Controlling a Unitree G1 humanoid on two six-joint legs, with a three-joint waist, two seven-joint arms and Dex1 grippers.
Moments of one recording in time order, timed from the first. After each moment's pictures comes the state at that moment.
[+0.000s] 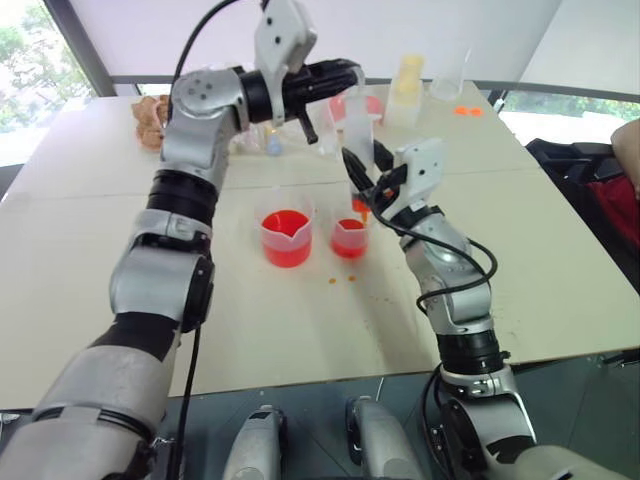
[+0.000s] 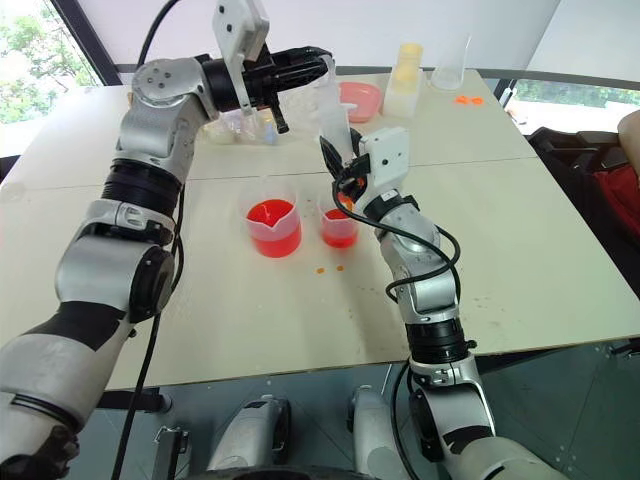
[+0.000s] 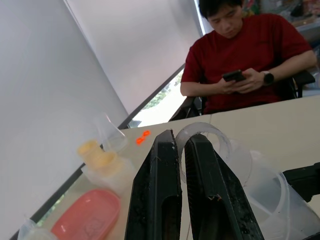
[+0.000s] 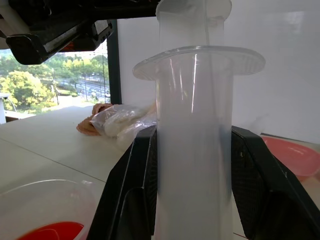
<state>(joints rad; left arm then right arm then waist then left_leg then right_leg) -1.35 0.32 -0.02 0.80 -0.18 -0.05 -1.04 -0.59 -0.12 0.03 -0.08 0.19 0.21 0.31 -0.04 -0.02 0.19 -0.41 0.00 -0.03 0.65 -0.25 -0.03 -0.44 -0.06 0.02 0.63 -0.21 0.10</state>
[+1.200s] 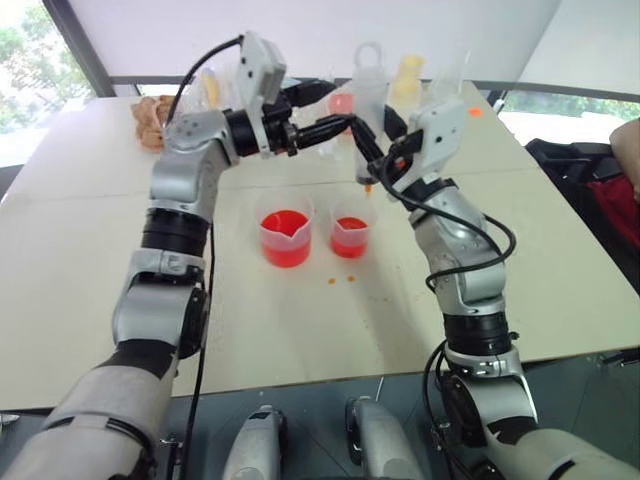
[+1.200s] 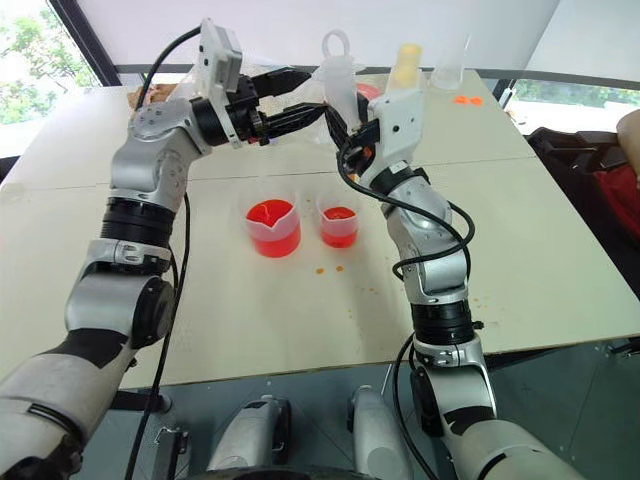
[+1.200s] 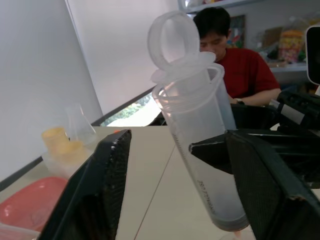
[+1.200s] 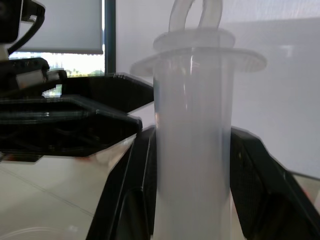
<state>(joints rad) -1.17 0.33 0.05 0.58 -0.29 0.18 -1.06 -0.69 -0.13 -0.02 -0.10 0.21 0.26 0.31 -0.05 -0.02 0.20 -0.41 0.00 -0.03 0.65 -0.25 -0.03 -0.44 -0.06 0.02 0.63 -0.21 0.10</state>
